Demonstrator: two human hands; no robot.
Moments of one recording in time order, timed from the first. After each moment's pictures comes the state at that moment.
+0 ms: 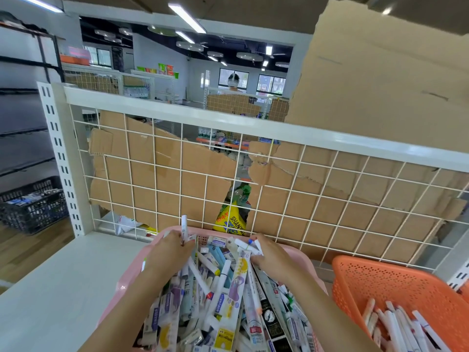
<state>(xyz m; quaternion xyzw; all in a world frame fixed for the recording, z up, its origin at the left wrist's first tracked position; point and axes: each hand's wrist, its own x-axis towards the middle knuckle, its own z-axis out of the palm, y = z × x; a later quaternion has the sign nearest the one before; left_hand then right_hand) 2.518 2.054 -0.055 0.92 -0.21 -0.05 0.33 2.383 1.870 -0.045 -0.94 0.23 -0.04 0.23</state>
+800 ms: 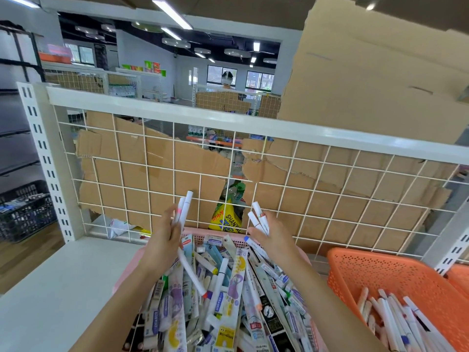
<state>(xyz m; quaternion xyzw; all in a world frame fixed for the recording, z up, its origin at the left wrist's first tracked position) 2.521 2.062 -0.046 0.77 -0.31 -0.04 0.56 2.375 1.884 -0.012 -0.90 0.25 -0.23 0.29</state>
